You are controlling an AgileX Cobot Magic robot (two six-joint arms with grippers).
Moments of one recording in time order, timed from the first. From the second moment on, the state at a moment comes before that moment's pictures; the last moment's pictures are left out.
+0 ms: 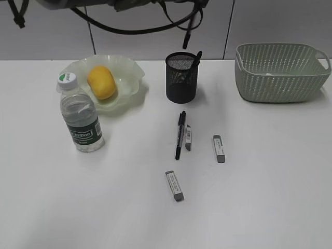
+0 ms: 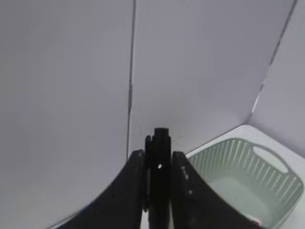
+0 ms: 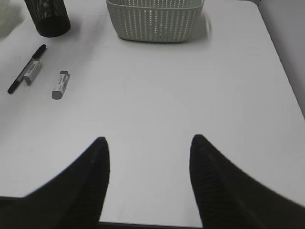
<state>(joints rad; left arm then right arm) -0.69 2.09 -1.83 0.90 0.08 -1.01 0.22 -0.01 -0.51 -0.10 1.04 0.11</state>
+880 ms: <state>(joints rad) -0.50 2.28 -1.83 0.89 -0.51 -0.81 0.22 -0.01 -0.51 -0.10 1.04 0.11</state>
